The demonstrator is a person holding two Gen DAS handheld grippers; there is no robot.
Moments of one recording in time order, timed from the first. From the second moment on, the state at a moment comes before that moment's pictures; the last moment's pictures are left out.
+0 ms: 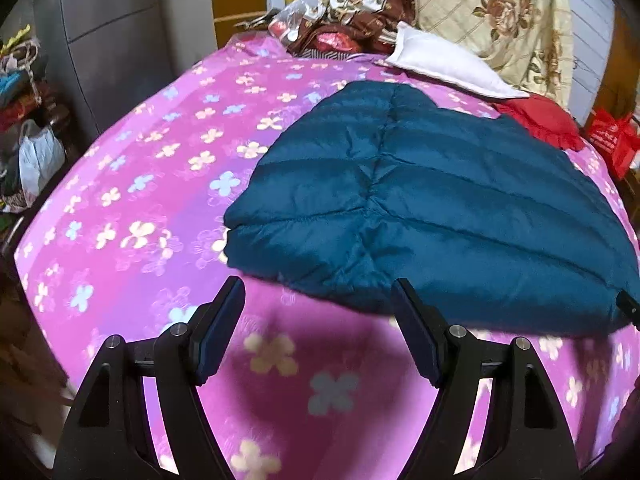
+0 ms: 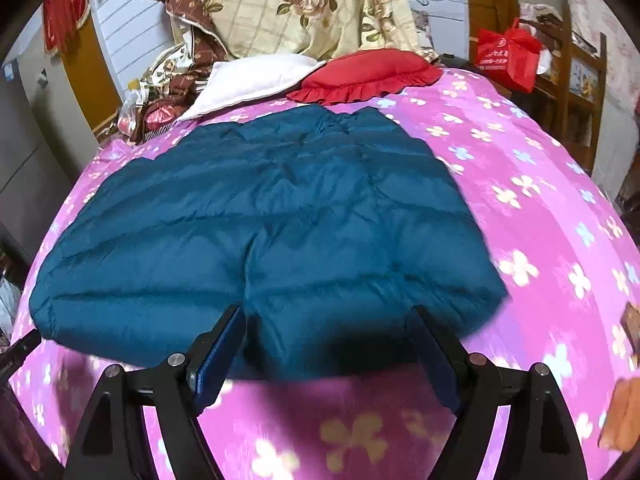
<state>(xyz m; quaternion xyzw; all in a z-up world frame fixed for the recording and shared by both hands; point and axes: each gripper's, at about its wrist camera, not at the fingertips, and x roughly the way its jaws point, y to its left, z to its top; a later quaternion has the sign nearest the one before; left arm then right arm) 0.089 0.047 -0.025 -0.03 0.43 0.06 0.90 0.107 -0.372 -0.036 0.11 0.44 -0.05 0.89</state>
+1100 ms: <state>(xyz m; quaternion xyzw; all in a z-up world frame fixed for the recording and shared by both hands) 0.081 0.086 -0.014 -0.12 0.42 0.01 0.90 0.063 -0.422 -0.049 0.22 0.46 -0.05 0.86</state>
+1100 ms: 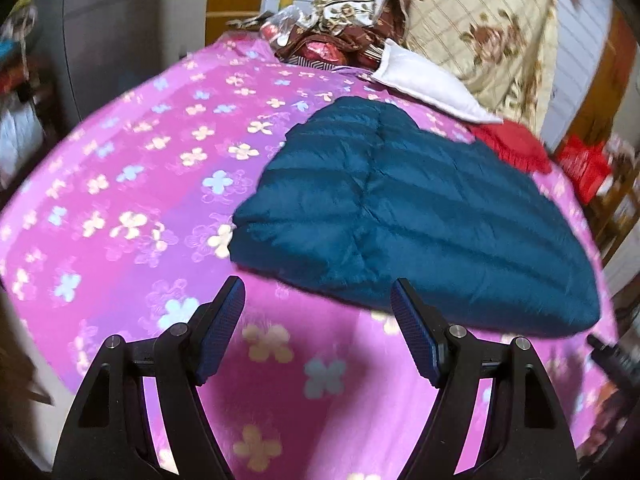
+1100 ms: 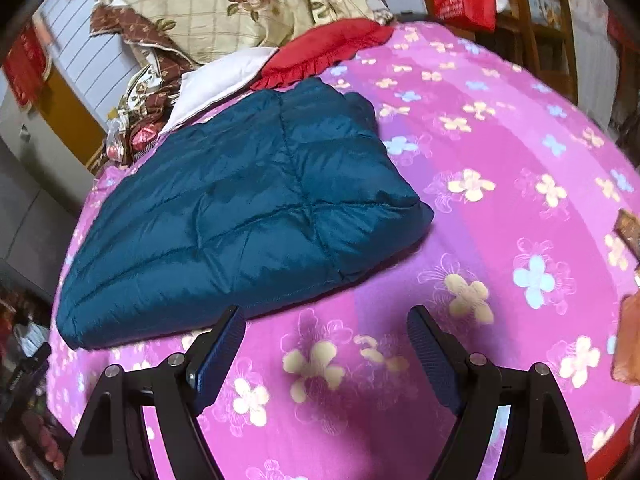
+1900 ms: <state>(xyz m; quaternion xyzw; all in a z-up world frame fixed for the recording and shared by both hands) 0.226 0.139 -0.091 -0.28 0.48 -0.20 0.81 0.157 -0.465 -0.094 0.37 0.44 0.02 0.82</state>
